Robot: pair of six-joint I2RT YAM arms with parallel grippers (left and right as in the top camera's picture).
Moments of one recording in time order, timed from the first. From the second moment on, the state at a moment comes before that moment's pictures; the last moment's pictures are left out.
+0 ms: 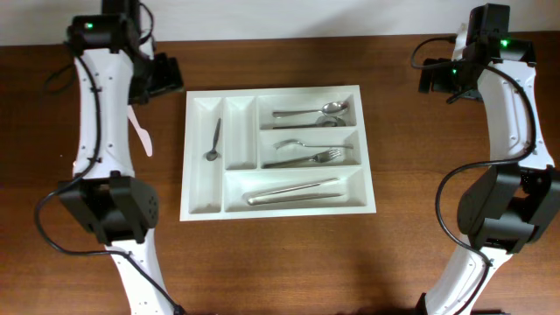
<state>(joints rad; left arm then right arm) 0.02 2.25 2.46 -1.51 0.05 -0.22 -0.19 2.10 2.01 -1.00 -0.01 0.10</state>
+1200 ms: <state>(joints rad) 0.36 2.25 1.81 -1.15 -0.28 -0.81 -0.19 2.10 2.01 -1.00 -0.01 0.10</state>
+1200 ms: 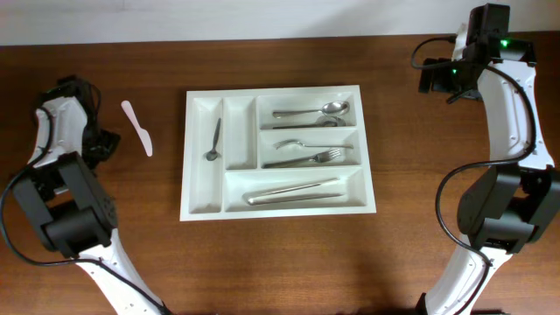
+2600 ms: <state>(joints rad) 0.49 2.26 1.71 -0.88 -0.18 -0.48 -0.19 2.10 2.01 -1.00 -0.01 0.10</state>
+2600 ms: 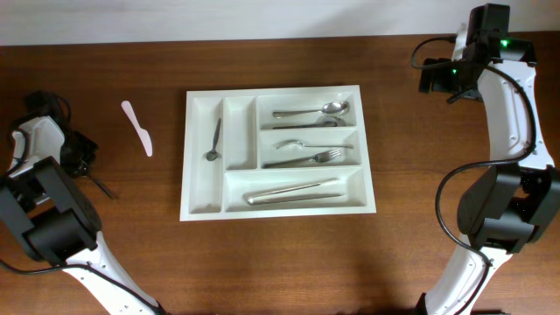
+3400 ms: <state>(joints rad) 0.49 2.33 1.93 -1.05 -0.05 -0.47 -0.19 2.10 2.01 -1.00 -0.01 0.10</state>
